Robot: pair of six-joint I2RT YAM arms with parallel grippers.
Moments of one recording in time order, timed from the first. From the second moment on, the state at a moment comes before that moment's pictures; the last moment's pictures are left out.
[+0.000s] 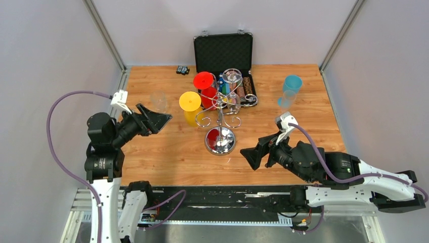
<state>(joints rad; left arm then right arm) 0.09 0.64 0.98 -0.56 0.68 -0.59 1.45 0.70 1.08 -0.72 0.64 0.54</state>
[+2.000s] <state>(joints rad) -0.06 0.91 0.91 0.01 0.87 -1.11 1.45 0.70 1.09 -0.72 0.67 0.55</state>
